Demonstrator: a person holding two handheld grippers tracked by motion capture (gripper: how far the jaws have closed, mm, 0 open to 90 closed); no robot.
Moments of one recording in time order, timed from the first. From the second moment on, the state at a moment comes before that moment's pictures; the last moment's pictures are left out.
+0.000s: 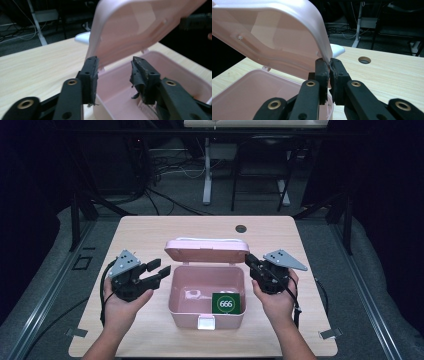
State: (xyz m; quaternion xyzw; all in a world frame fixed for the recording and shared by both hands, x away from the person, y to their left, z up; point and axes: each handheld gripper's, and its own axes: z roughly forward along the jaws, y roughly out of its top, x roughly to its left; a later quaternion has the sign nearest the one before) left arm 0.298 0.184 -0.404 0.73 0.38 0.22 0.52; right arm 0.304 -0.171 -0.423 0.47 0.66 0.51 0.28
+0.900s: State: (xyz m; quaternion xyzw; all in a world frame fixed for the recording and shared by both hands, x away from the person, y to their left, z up) left arm 0.326 0.173 -0.387 0.73 0.38 0.23 0.52; right arm 0.309 -0.180 -0.437 0.48 0.67 0.51 0.26
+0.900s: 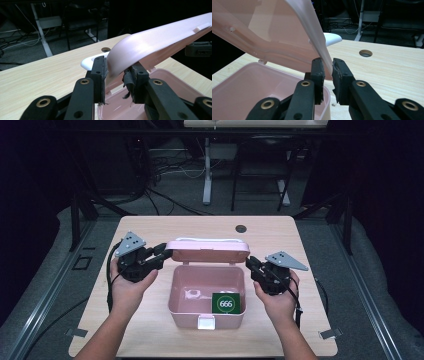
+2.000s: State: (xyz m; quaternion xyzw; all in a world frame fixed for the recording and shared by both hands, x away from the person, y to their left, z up) left arm 0.311 0.176 -0.390 0.73 0.37 0.22 0.53; right arm 0.324 -0.199 -0.443 0.51 0.66 0.49 0.27
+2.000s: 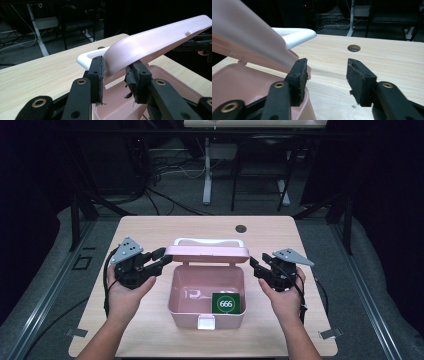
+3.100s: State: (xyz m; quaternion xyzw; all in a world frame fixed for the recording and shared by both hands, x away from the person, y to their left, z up) left arm 0.291 0.179 -0.399 0.74 0.36 0.21 0.53; right arm 0.330 -0.201 -0.446 0.51 0.66 0.47 0.28
